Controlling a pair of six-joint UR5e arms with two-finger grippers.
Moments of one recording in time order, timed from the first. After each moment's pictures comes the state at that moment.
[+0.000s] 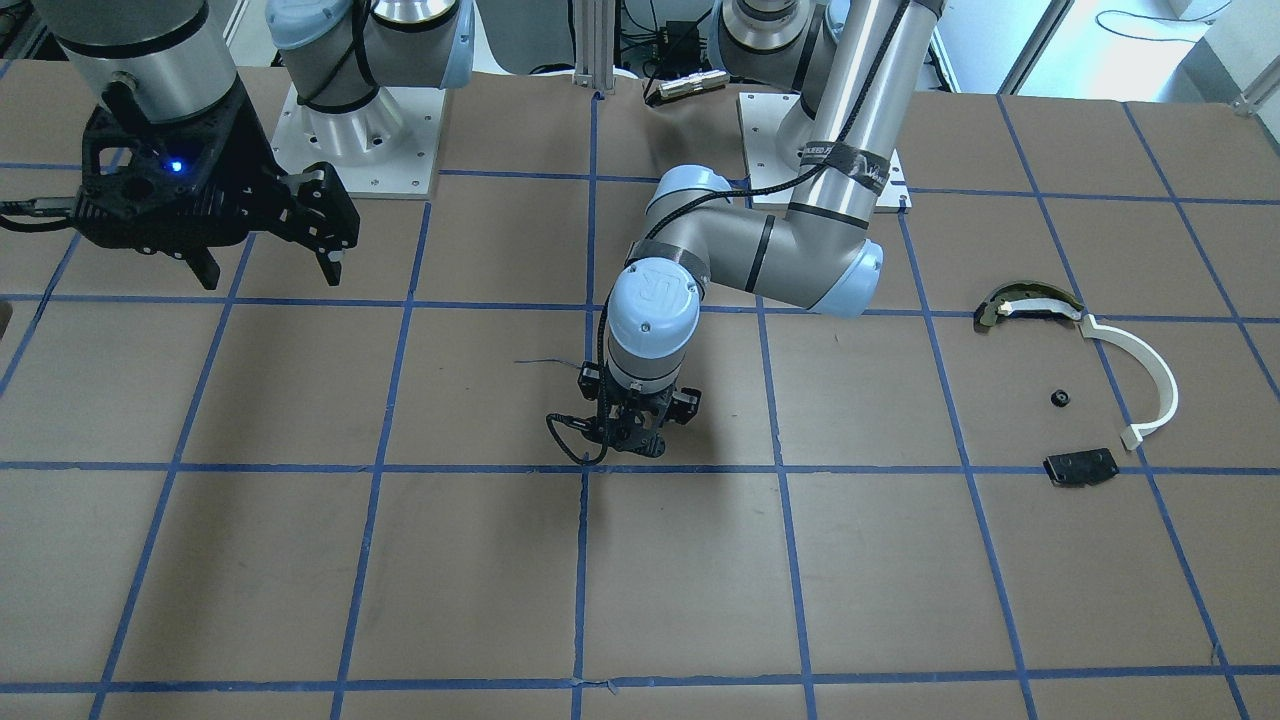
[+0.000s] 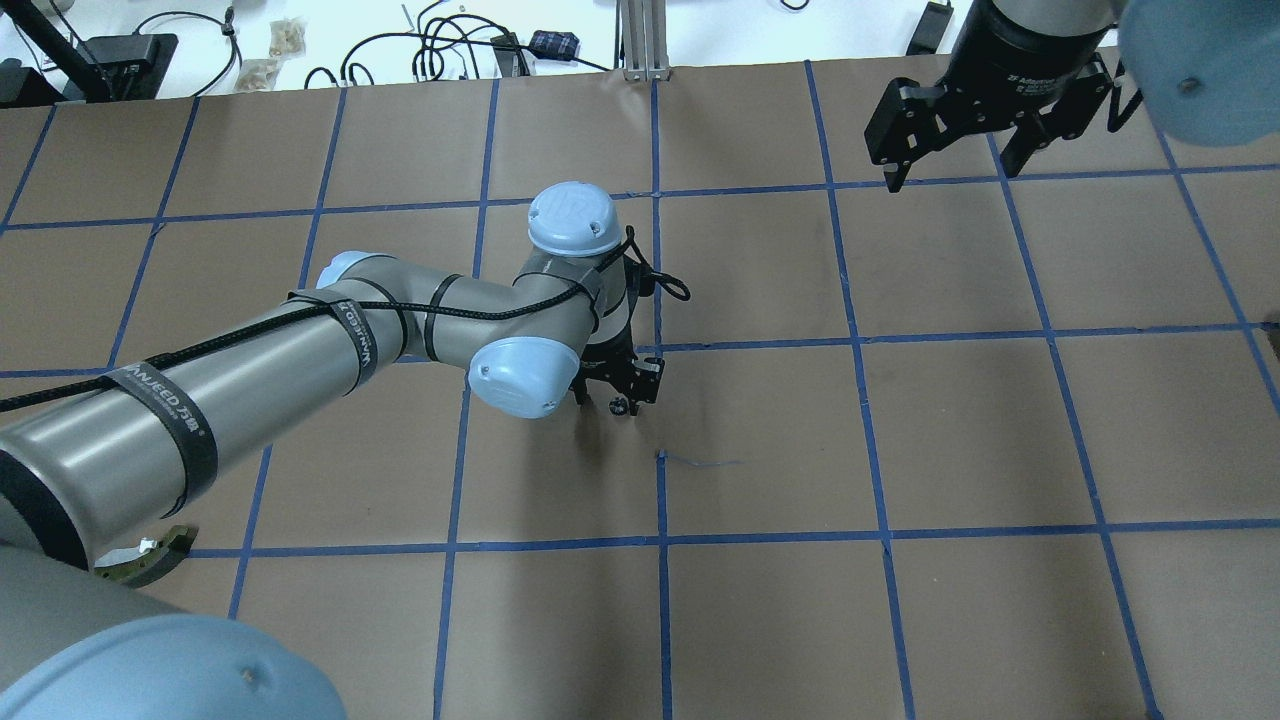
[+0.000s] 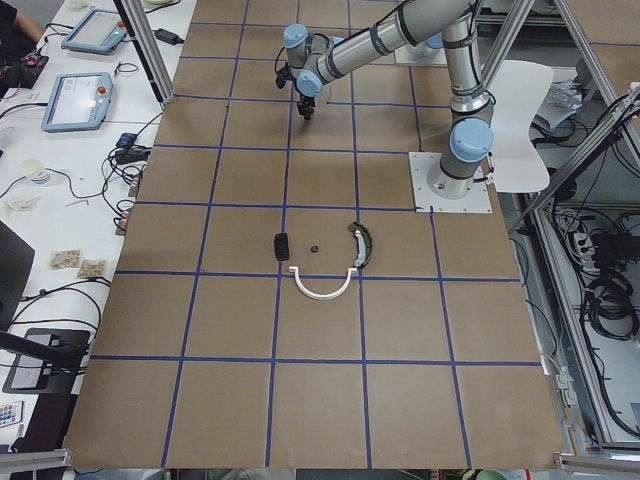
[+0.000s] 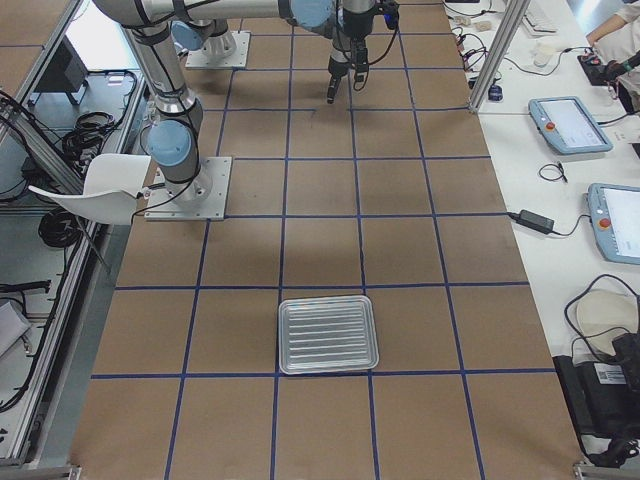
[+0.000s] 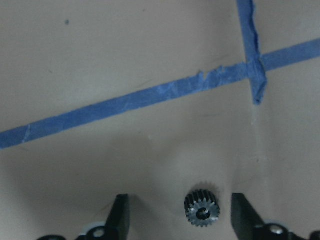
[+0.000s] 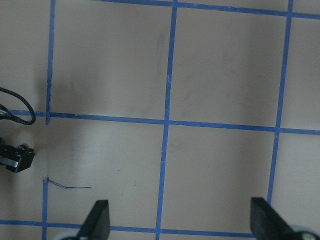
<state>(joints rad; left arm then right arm) -1.90 -2.06 -1.81 -0.98 1.53 -0.06 1.58 -1.54 1.52 -1.63 -1.59 -0.07</state>
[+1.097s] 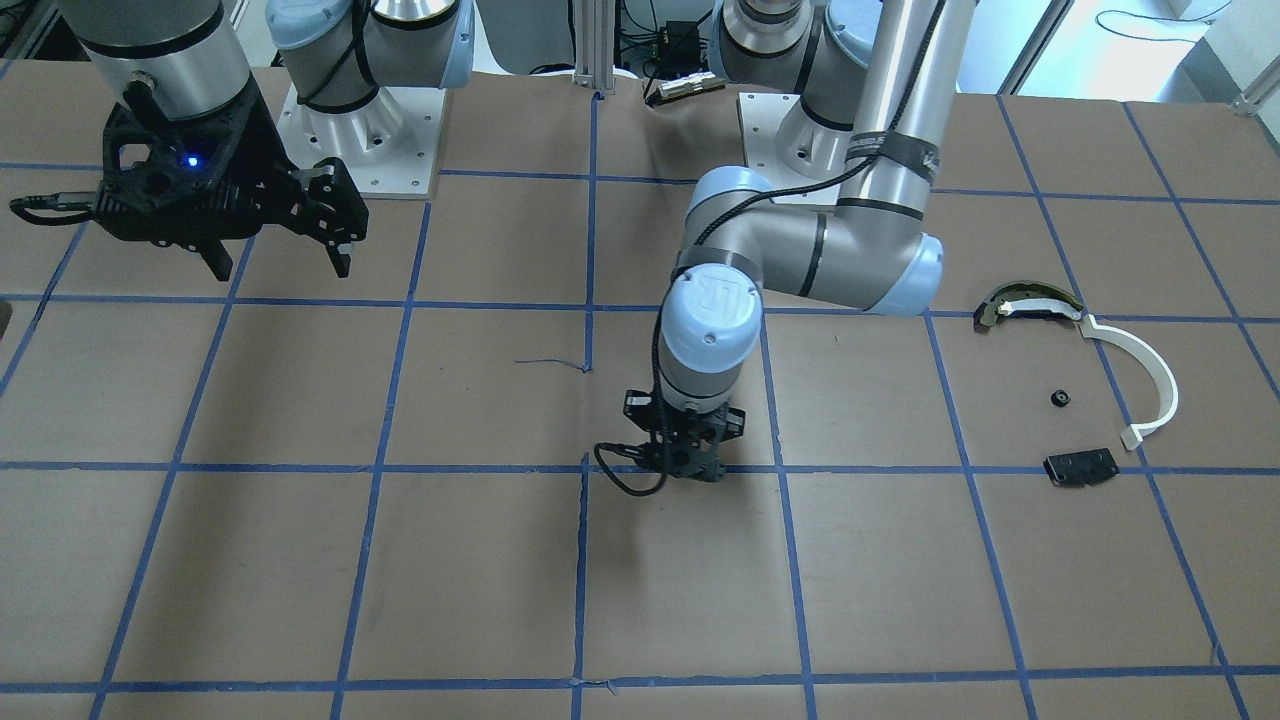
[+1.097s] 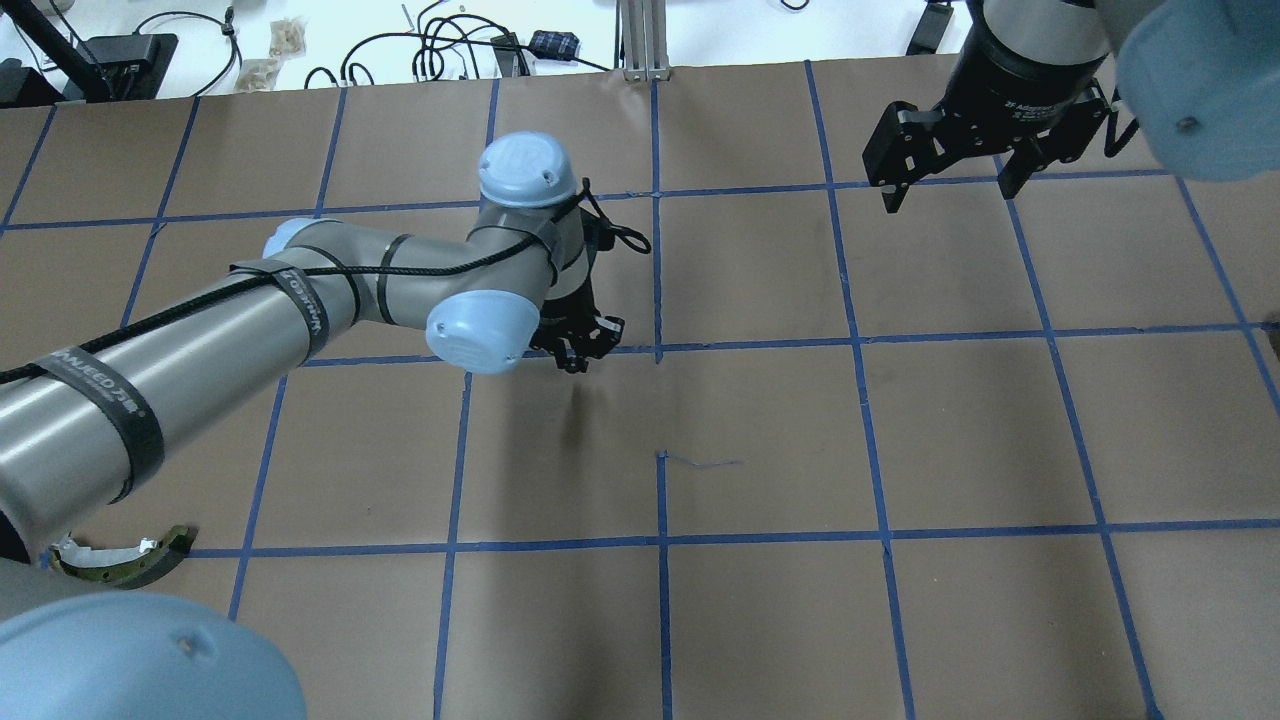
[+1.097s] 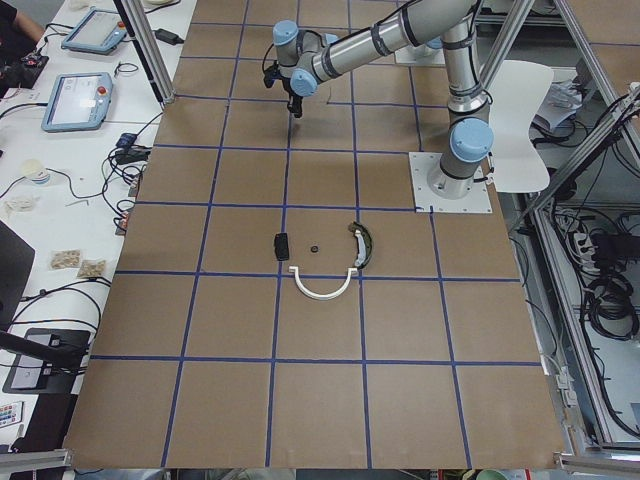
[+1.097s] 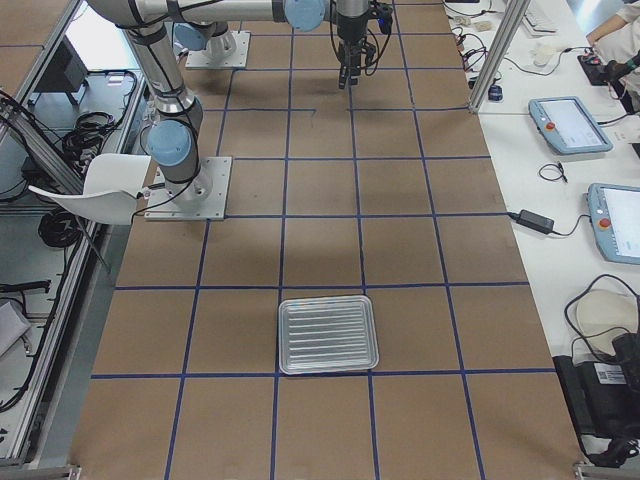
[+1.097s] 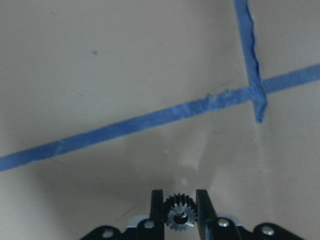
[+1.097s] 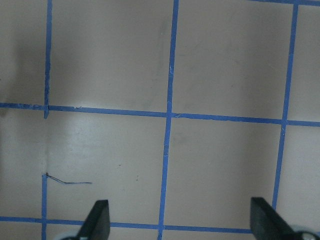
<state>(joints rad) -1.75 -2.02 -1.73 -1.04 1.58 -0.03 1.58 -1.56 1.56 -1.64 -1.58 -0.07</state>
